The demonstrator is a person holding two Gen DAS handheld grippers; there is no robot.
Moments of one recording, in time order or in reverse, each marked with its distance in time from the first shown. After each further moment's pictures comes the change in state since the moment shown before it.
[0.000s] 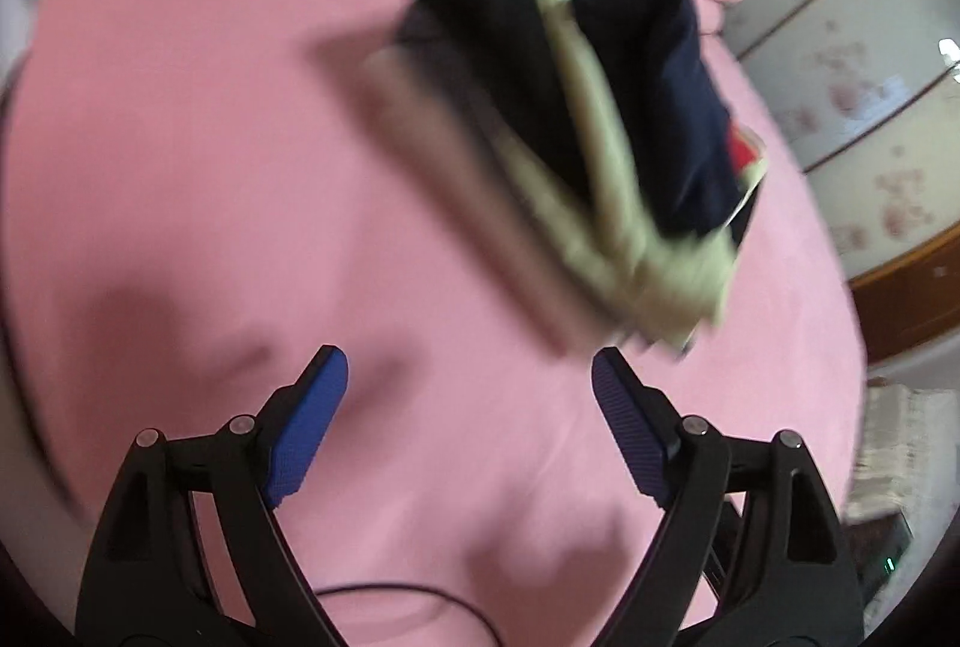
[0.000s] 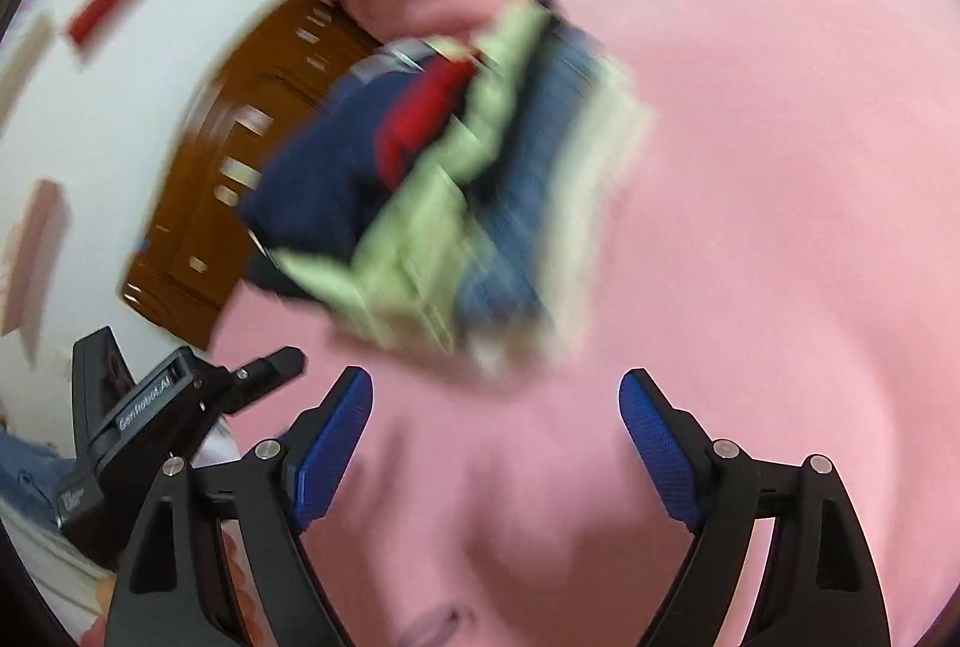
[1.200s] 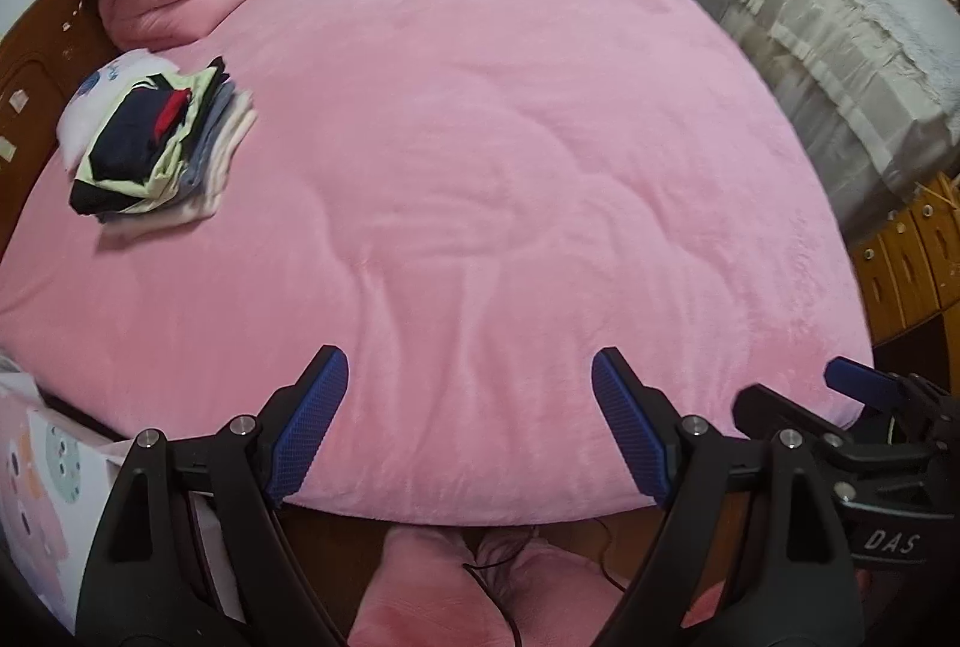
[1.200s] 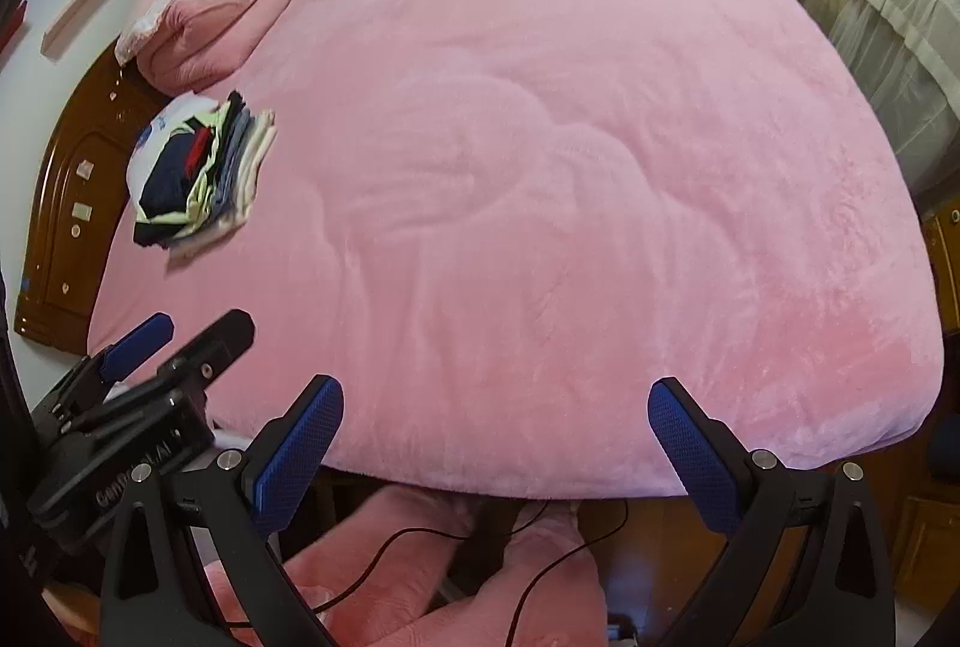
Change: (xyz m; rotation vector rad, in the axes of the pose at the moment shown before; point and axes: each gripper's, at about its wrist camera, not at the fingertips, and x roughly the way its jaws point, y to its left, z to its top) left arm -0.293 -0.272 -0.413 1.038 0.122 -0.116; right arm -0.540 -0.184 -0.231 0.234 -0.031 -0.486
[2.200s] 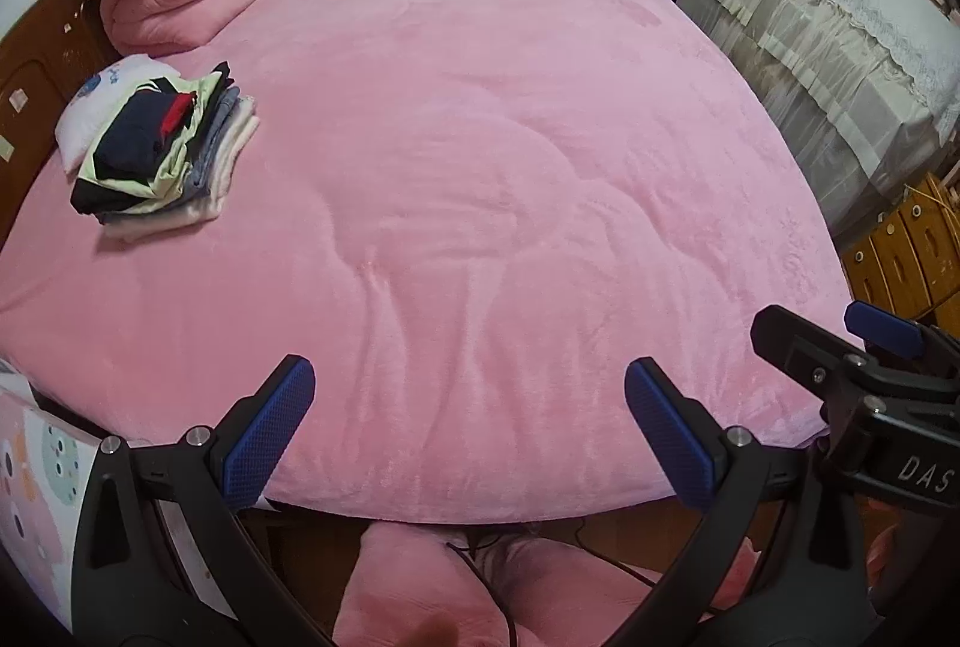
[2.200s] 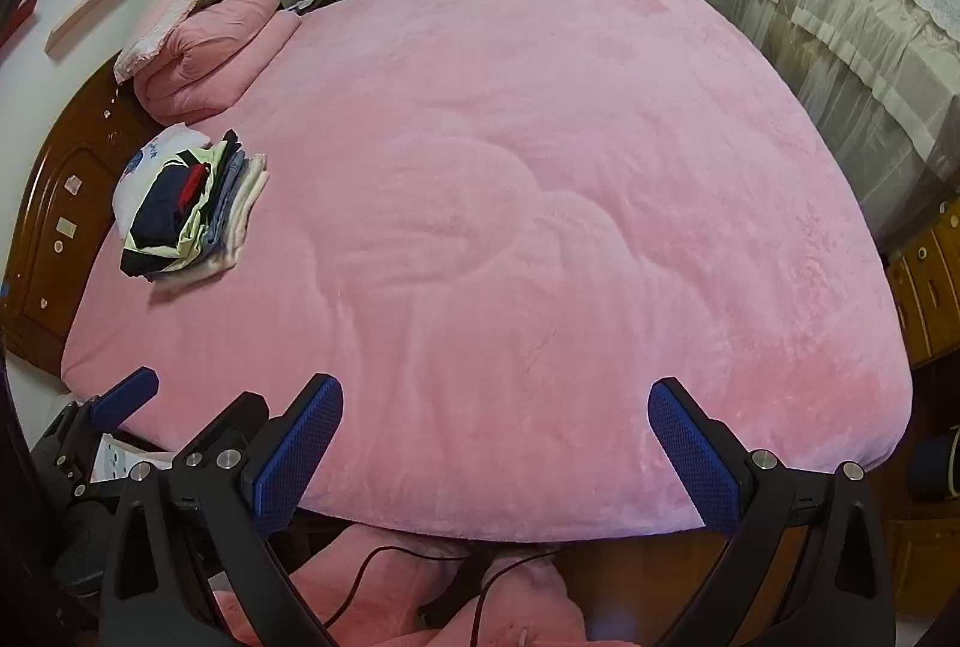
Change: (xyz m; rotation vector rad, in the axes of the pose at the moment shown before) left arm -0.011 0.024 -0.019 -0.007 -0.028 -0.022; right arm -0.058 0.073 0.004 -0.046 -0.134 -0.087
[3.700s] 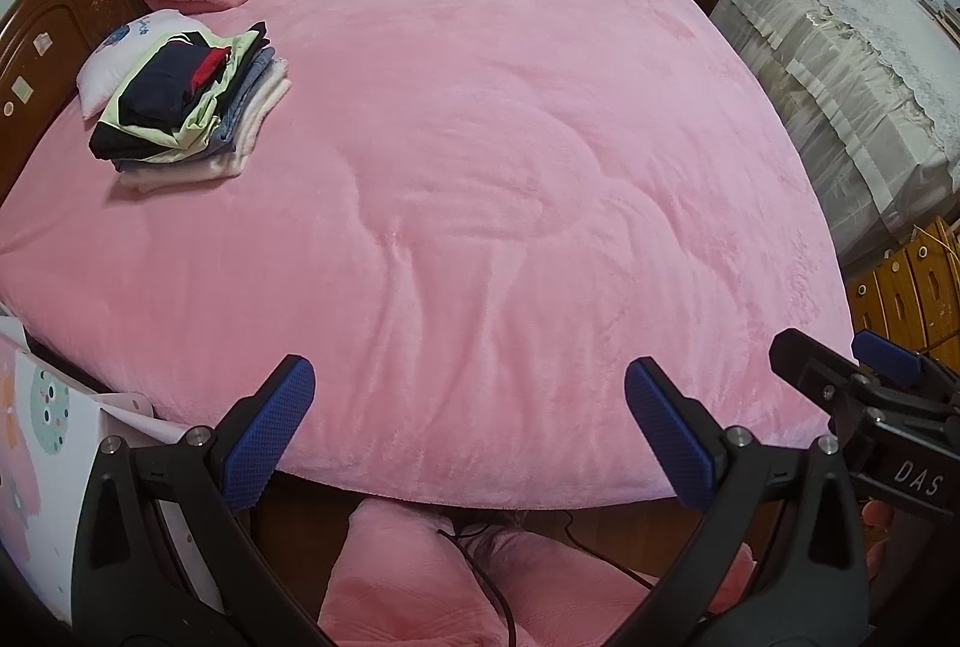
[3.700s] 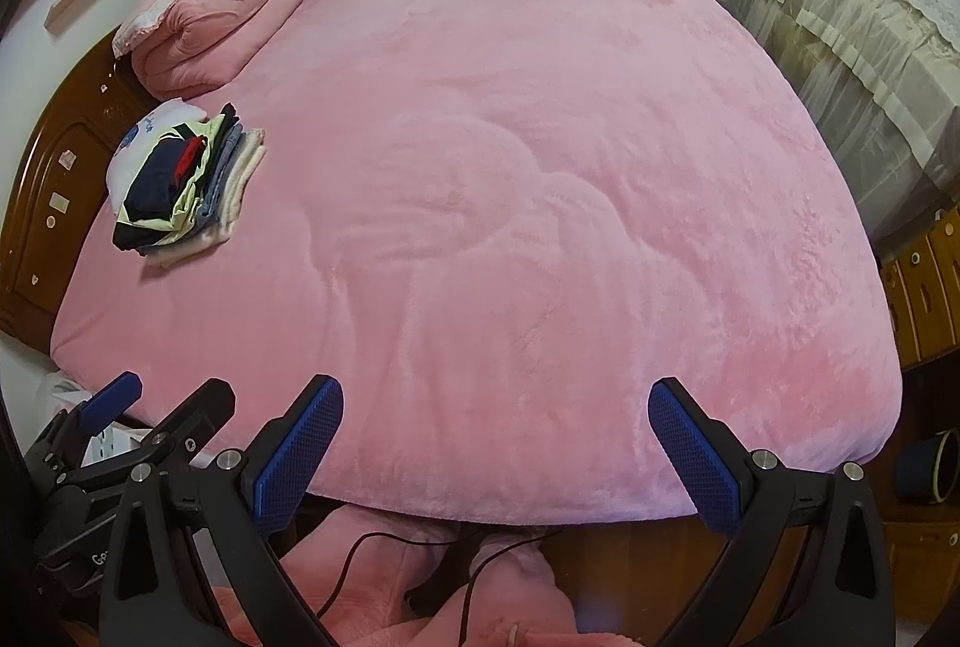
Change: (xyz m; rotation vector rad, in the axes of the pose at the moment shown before) left arm -0.002 0.023 -0.016 -0.112 0.020 0.018; right arm 0.008 -0.021 -0.003 -0.045 0.051 -0.006
